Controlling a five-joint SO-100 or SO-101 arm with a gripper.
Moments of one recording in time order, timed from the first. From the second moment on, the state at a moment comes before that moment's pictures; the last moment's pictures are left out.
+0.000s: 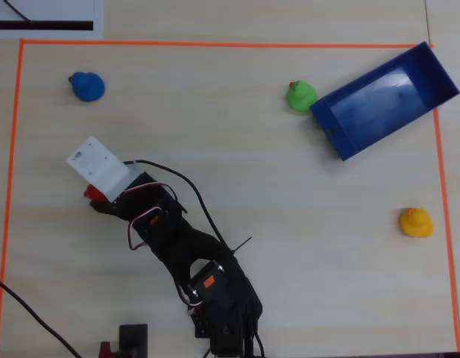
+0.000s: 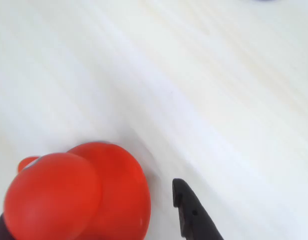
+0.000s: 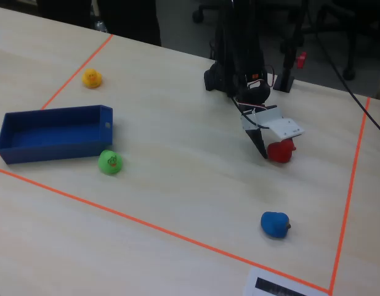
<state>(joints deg) -38.1 100.5 149.5 -9.1 -93.2</state>
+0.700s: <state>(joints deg) -31.4 105.5 147.2 -3.5 -92.8</state>
